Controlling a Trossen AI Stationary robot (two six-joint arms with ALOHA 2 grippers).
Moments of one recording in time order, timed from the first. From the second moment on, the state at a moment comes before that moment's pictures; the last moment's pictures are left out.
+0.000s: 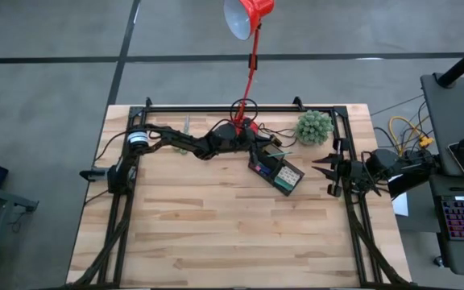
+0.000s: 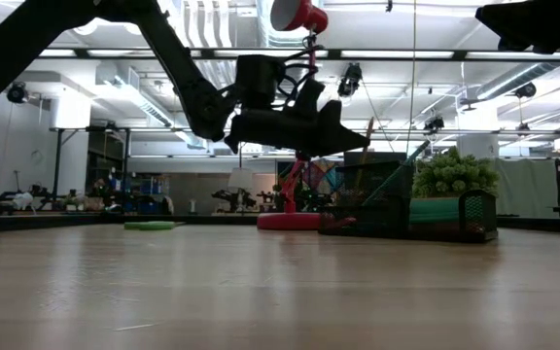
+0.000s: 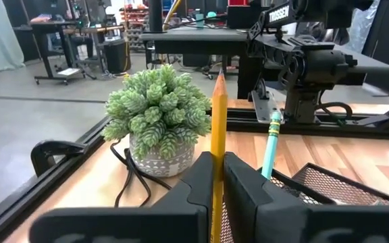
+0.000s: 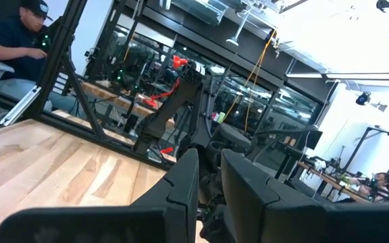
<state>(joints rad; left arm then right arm) 0.28 2.10 1.18 0.88 0.12 0.03 0.25 0.01 0.16 0.06 0.27 -0.52</state>
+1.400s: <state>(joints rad) 0.28 1.94 1.18 0.37 0.15 -0.05 0.25 0.01 0.16 0.06 0.29 -0.51</state>
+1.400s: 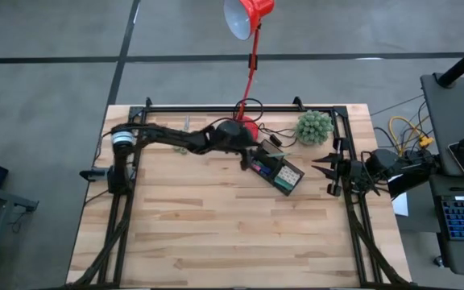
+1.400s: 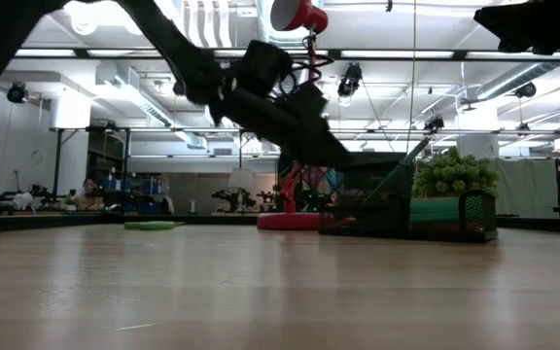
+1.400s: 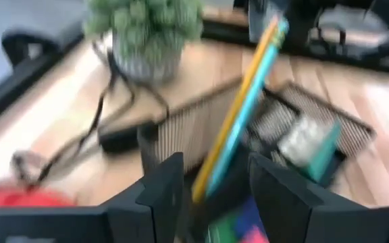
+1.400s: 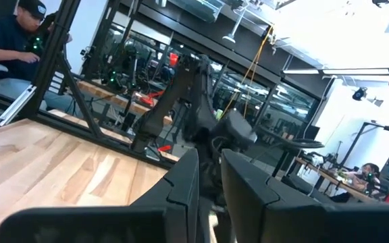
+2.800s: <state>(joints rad) 0.39 1.69 1.03 -0.75 -0.17 -0.49 0.25 0.01 0.16 0.06 0.29 -0.50</state>
